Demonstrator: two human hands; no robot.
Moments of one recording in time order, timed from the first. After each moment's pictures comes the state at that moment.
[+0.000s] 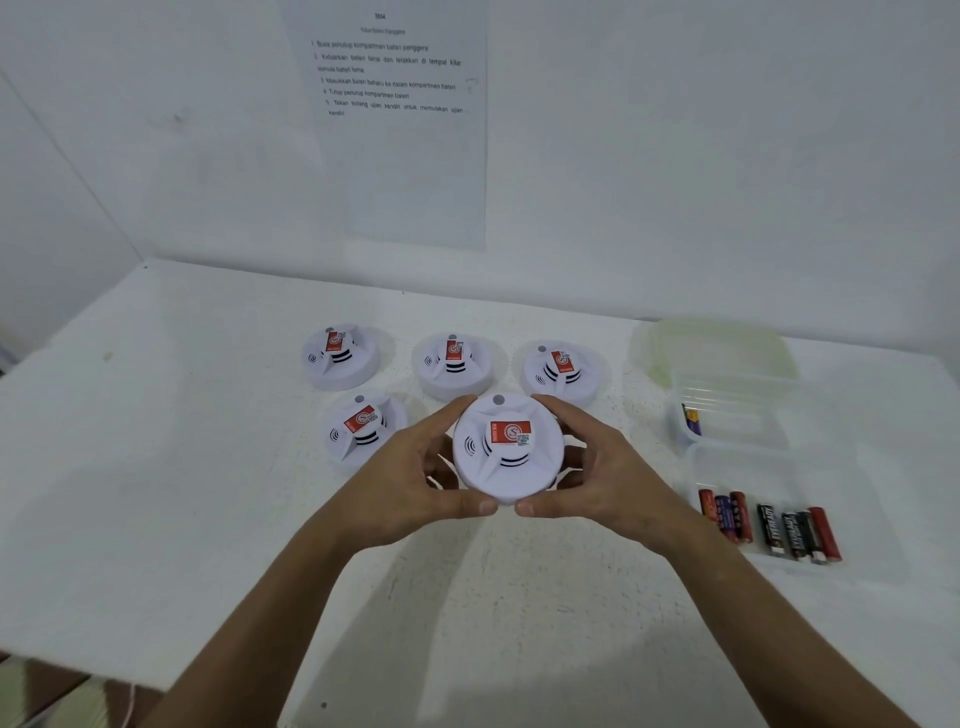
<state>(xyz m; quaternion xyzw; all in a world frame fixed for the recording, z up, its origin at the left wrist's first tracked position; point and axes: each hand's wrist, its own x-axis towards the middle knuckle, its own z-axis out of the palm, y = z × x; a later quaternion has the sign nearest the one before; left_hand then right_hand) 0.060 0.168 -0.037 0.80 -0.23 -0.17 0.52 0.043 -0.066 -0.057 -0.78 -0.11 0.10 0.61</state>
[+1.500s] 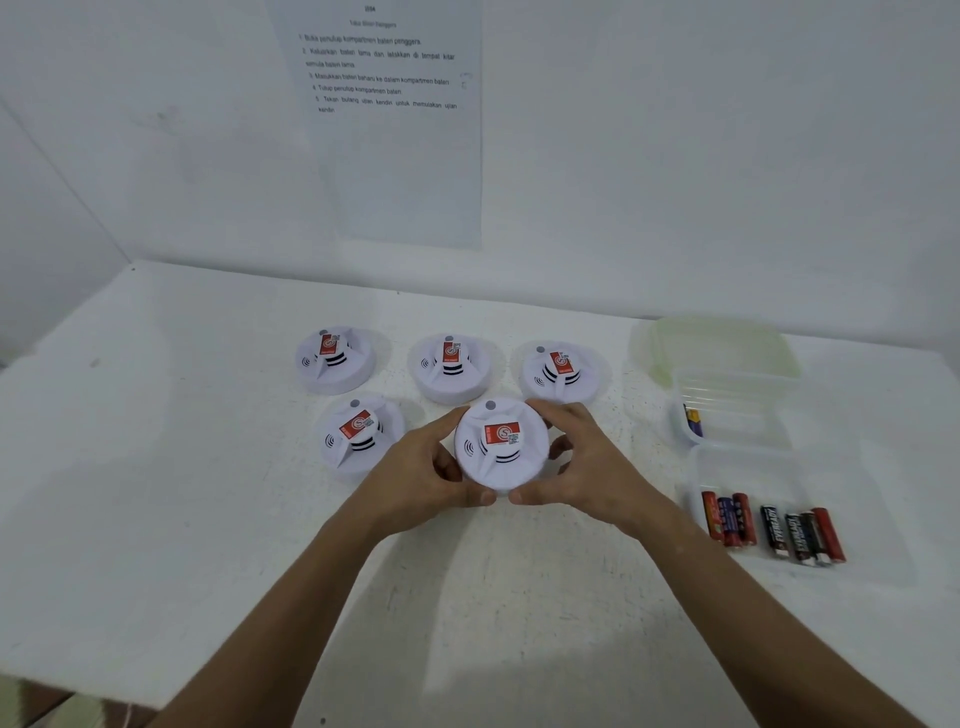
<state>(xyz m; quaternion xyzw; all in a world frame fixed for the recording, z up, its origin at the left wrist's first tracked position) 0.085 0.158 -0.067 0.84 -0.17 -0.18 0.49 0.070 -0.060 -0.085 -0.85 -0.06 0.08 0.52</state>
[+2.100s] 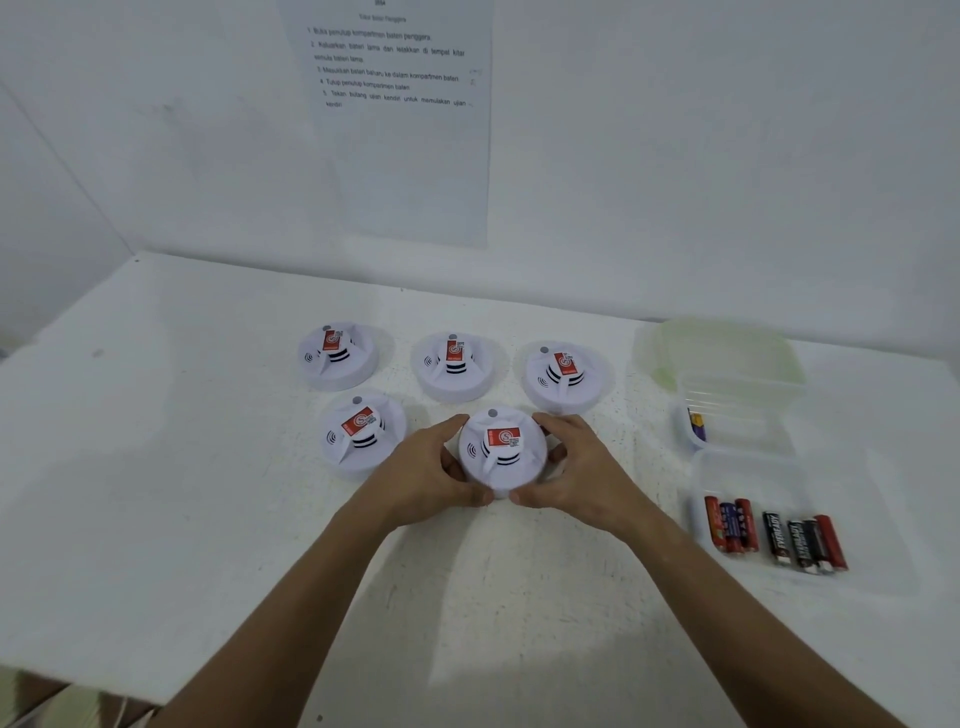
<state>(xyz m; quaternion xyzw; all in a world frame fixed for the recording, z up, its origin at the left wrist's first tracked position) 0.095 0.156 -0.077 0.87 -0.15 -0.20 0.43 0.071 -0.054 -0.094 -0.89 -0.04 0.06 0.46</state>
